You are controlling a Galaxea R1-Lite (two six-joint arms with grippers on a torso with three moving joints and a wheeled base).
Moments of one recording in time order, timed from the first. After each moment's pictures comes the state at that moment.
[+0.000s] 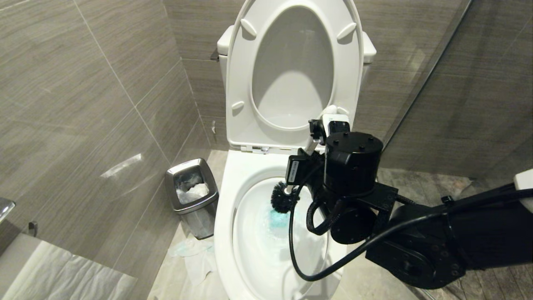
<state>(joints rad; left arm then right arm) 0.00 0.00 0.00 0.01 0.00 0.00 0.85 1.96 -1.09 -0.83 -0.72 0.18</state>
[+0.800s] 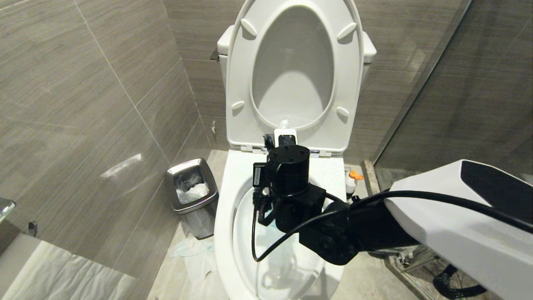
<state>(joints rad) 0.00 0.00 0.00 0.01 0.00 0.00 0.86 2.26 -1.43 -0.79 -0.72 0.14</state>
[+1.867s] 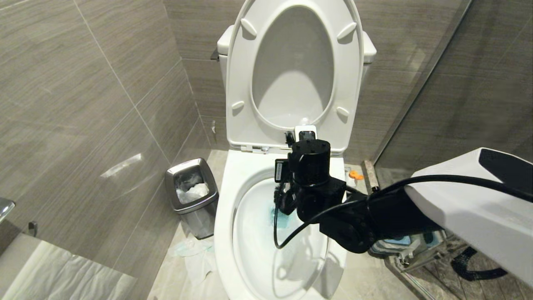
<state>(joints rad) 0.00 0.00 0.00 0.01 0.00 0.00 0.77 2.20 -1.33 -0.79 -0.71 0.12</state>
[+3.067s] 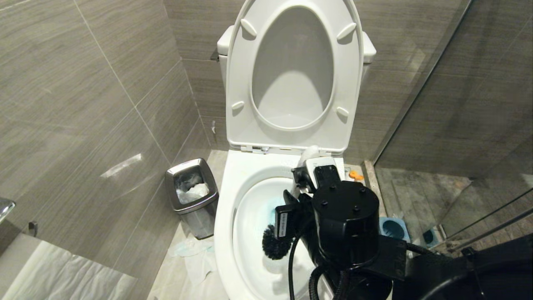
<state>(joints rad) 0.00 0.00 0.00 0.01 0.00 0.00 1.01 1.91 -0.91 -0.79 -0.72 0.23</state>
